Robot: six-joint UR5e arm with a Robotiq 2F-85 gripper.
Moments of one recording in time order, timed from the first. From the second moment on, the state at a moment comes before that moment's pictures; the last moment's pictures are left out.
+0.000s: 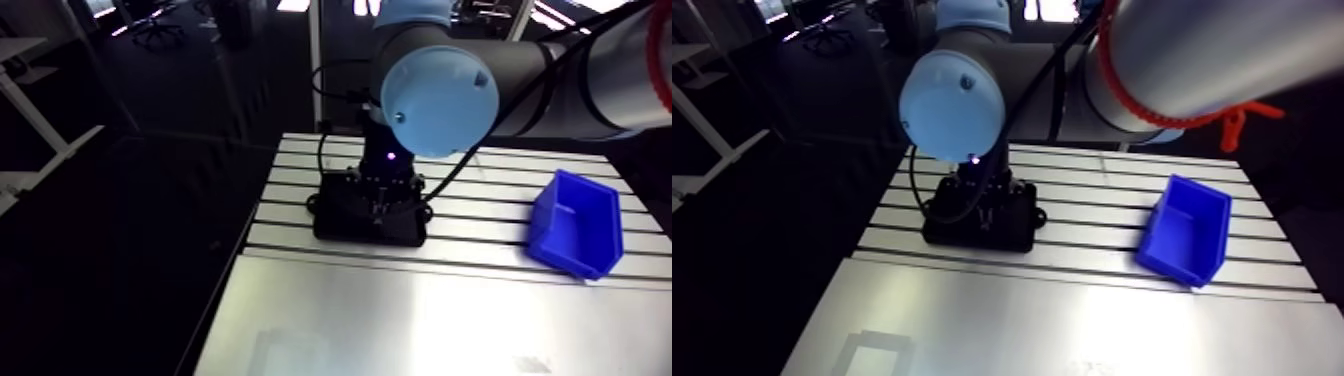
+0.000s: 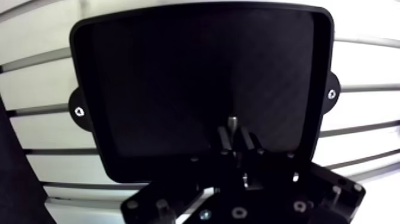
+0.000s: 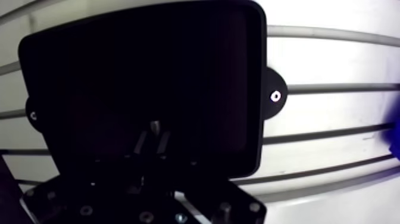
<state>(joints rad) 0.07 -1.21 1.97 -2.24 -1.57 -1.43</state>
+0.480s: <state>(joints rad) 0.08 -1.29 1.90 -2.13 -1.58 -1.44</state>
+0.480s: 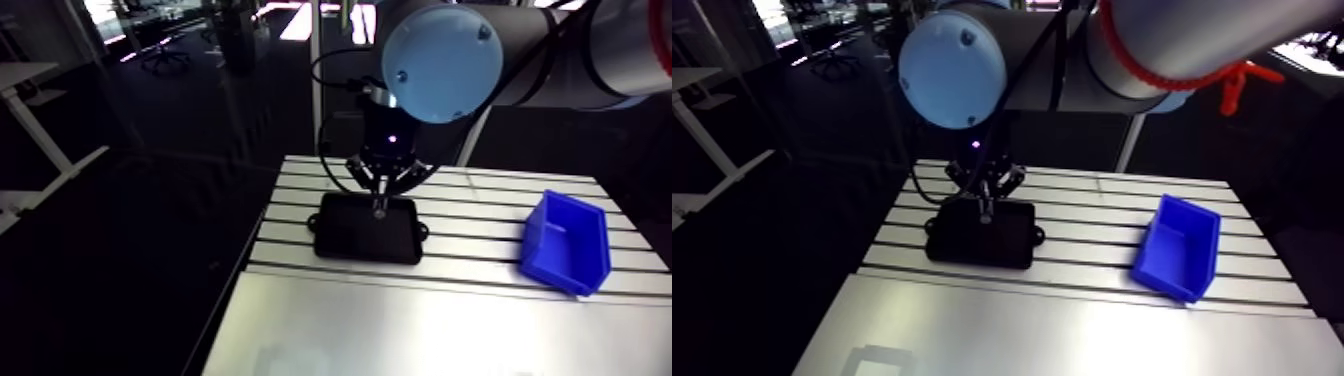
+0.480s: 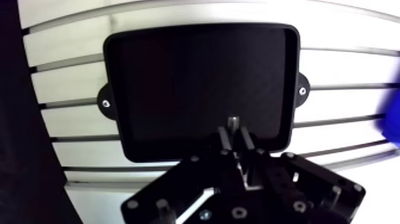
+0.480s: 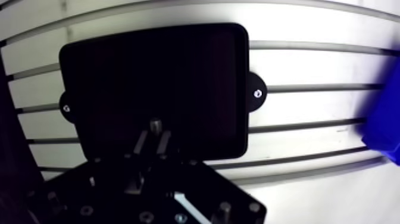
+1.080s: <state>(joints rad) -0.01 -1.45 1.79 -1.88 -1.58 -1.72</state>
